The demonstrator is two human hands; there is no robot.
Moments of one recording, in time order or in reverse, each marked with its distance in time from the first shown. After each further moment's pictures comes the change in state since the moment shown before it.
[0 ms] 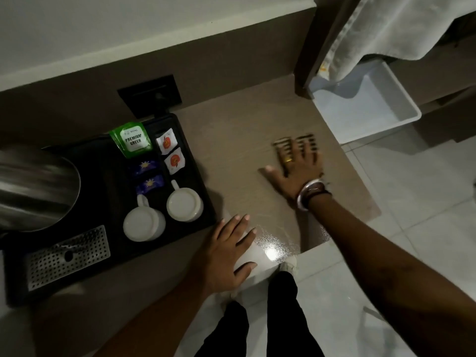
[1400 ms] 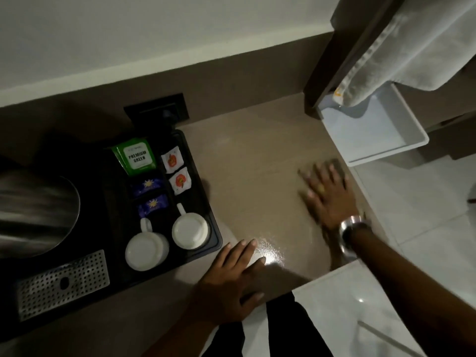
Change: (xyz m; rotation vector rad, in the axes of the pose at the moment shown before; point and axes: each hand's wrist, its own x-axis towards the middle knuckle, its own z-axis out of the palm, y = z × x) left_hand -0.001 0.000 -0.008 -0.171 -0.069 -0.014; right_hand 0.001 0.058 -0.013 0.020 0.020 -0.083
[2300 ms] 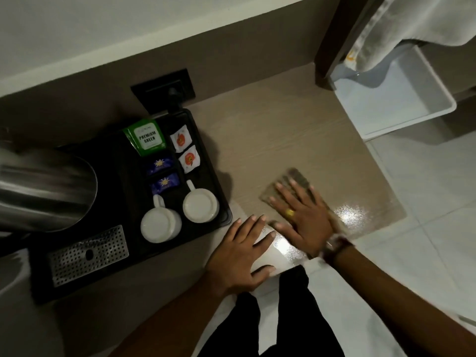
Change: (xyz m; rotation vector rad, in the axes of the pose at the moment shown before) left_hand 0.004 0.004 -0.004 0.172 -0.076 -0.006; right_hand -0.086 -0.079 0.045 -0.076 -0.074 -0.305
